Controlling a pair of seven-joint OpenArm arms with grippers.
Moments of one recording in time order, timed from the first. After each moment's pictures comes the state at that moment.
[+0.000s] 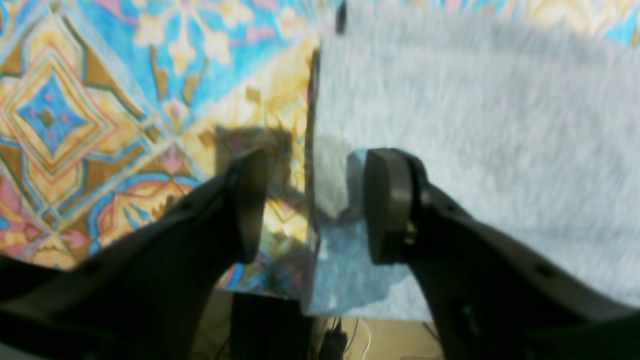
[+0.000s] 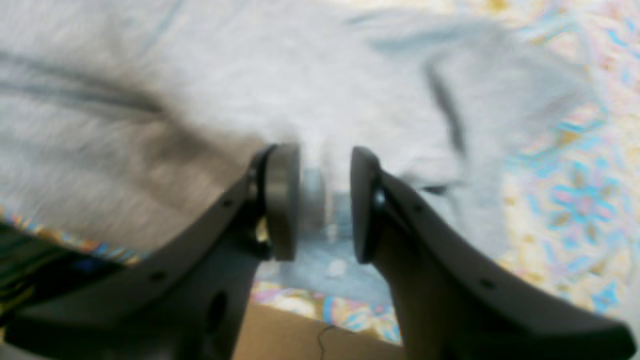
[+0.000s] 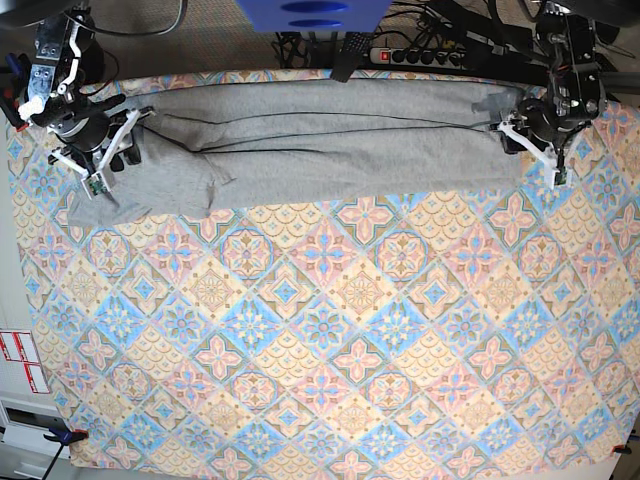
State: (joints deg) left arm 24.8 -18.4 -19.6 95.7 -24.6 -9.2 51.6; right arm -25.7 17.9 23.7 102.9 17.5 36.2 -47.5
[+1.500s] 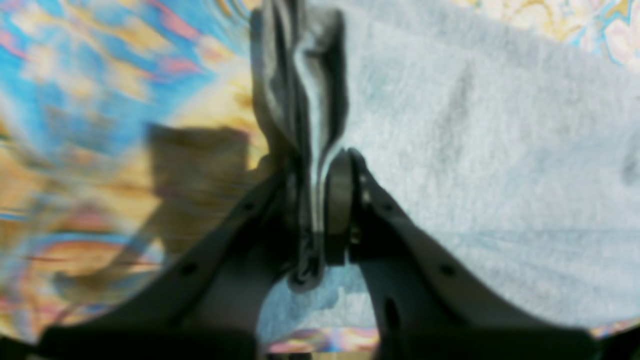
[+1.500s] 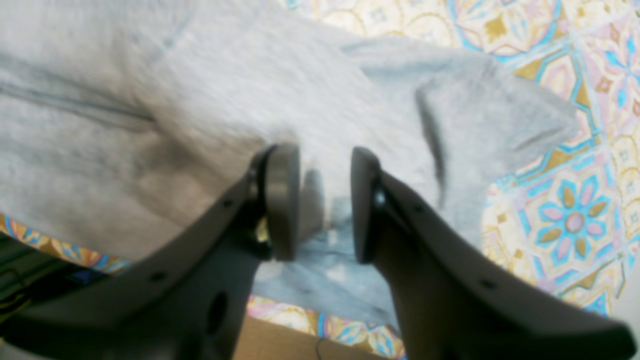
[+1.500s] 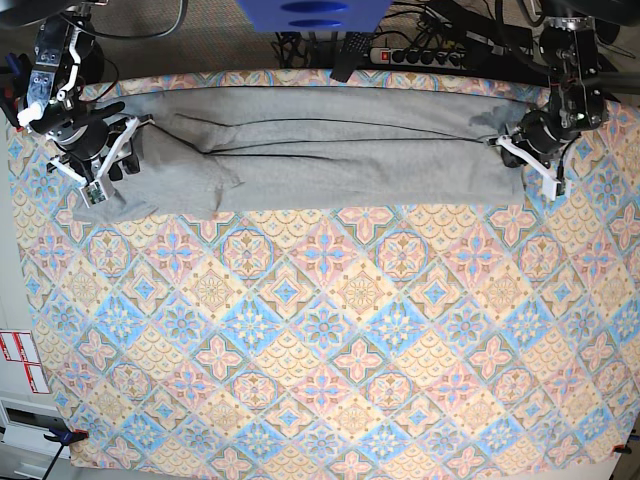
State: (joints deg) left arm 21.3 -21.5 -18.0 88.4 -33.6 -9.9 47.2; right arm -23.8 18.0 23.7 102.8 17.5 36.0 -47.9
